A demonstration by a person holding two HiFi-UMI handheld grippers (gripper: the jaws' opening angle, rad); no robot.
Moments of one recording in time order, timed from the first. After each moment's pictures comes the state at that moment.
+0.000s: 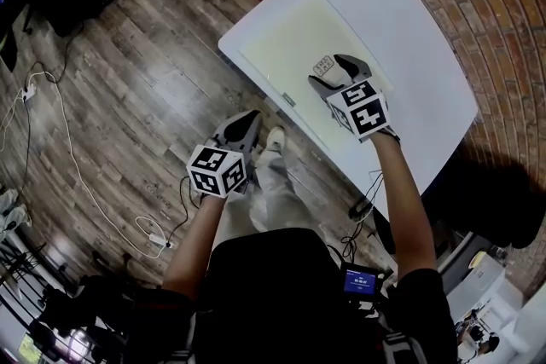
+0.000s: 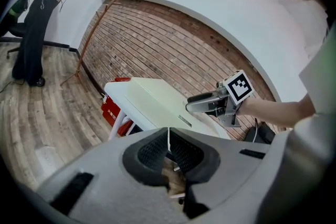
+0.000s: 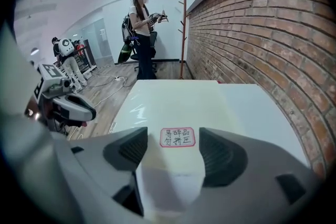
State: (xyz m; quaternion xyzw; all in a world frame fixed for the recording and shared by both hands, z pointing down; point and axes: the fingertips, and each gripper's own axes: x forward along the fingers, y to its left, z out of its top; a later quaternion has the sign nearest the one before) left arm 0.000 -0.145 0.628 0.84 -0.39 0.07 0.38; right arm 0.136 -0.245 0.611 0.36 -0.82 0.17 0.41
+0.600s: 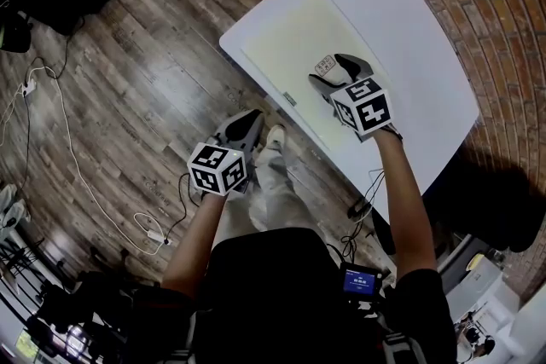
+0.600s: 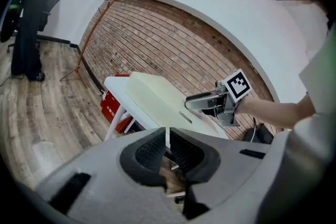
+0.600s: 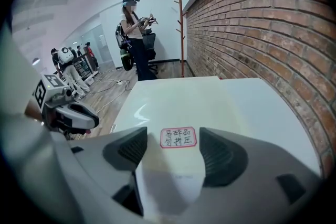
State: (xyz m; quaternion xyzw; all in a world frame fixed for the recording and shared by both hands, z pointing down) left arm 0.005 -0.143 0.637 0.83 -0.38 0.06 0.40; right arm 0.136 -0.247 0.617 0.35 -0.82 0.20 0.40
